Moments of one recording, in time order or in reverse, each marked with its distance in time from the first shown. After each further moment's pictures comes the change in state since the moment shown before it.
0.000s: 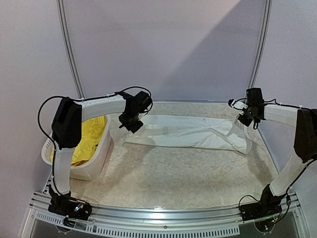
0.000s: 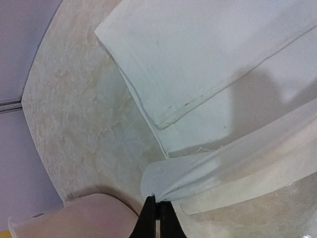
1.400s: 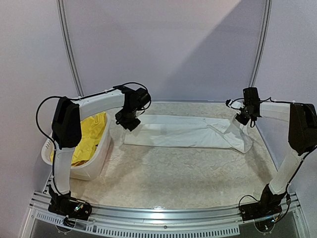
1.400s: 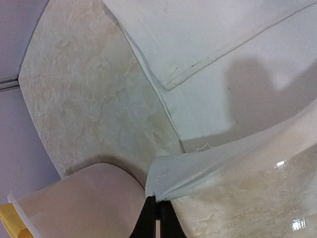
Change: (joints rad) left arm 0.008 0.007 0.113 -0.219 0.025 -0.073; right arm -0.003 0.122 0.085 0.006 -0.010 -0.015
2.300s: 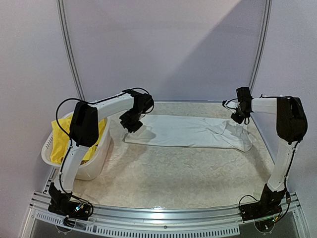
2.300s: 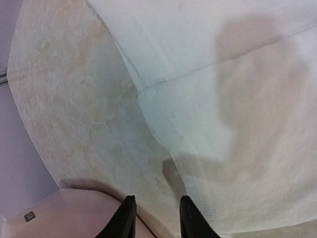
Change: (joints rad) left arm 0.044 0.294 0.299 -0.124 -0.031 -0.023; right arm -0.001 0.236 0.214 -0.074 0.027 0.053
